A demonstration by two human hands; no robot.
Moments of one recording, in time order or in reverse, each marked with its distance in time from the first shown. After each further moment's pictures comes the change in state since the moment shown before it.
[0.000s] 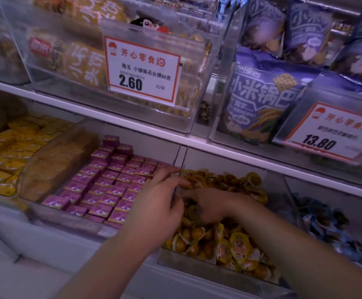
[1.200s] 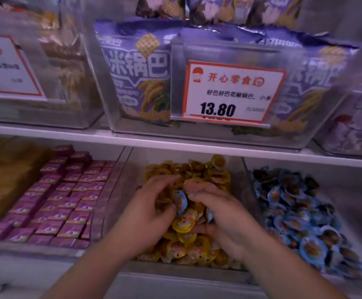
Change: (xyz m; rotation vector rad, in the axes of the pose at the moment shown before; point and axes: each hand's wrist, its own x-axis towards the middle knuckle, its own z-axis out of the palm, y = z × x) left_hand 0.010 0.033 0.066 -0.270 -0.238 -0.008; right_hand -0.111 0.011 0.040 1.809 0.597 0.200
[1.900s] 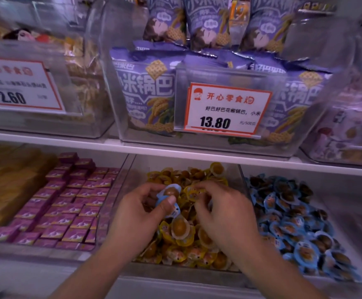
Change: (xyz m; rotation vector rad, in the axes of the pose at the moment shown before) left_hand -0.009 0.011 -0.008 -0.121 0.283 -0.056; right_hand -0.003 -0.002 -0.013 -1.349 0.407 -0.865
